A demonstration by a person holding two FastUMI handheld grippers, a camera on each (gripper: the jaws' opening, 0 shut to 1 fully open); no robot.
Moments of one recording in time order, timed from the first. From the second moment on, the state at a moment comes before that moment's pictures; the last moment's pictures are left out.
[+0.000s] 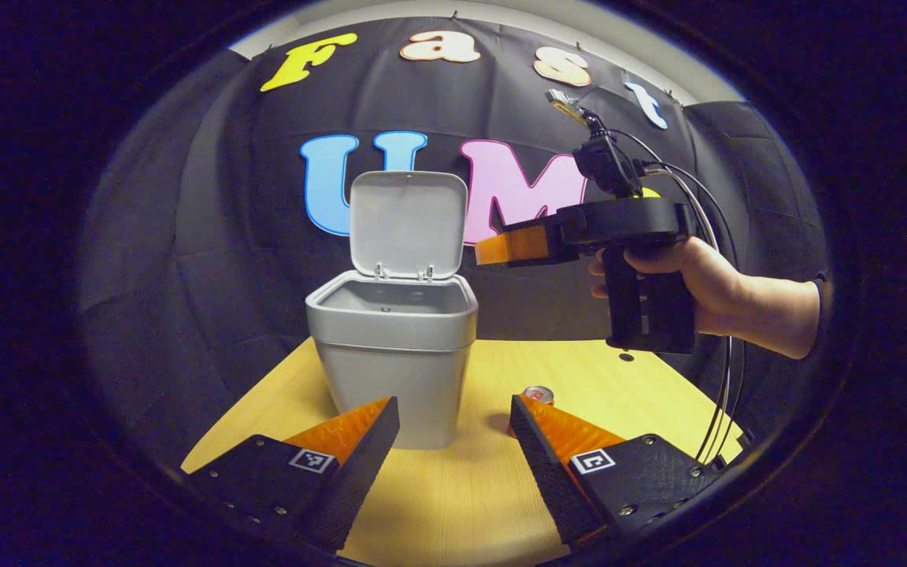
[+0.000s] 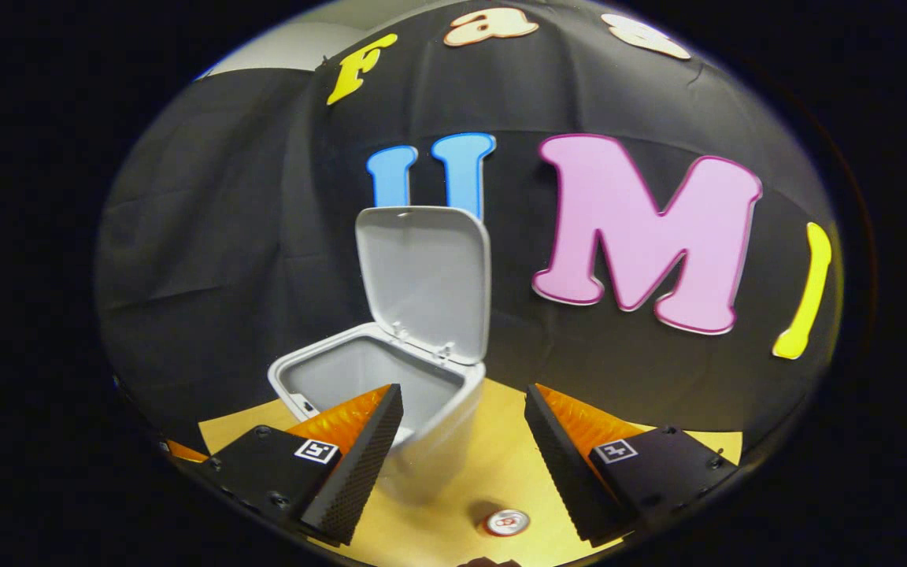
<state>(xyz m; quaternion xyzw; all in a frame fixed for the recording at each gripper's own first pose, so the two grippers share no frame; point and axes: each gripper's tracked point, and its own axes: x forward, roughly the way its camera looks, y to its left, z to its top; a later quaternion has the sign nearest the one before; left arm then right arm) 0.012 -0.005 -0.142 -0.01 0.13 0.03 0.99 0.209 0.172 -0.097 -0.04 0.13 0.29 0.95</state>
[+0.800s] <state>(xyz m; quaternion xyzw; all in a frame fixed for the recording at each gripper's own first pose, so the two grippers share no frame) 0.165 -0.099 -0.310 0.02 0.17 -0.08 0.98 0.168 -0.023 -0.146 -0.05 0.06 0.11 0.99</state>
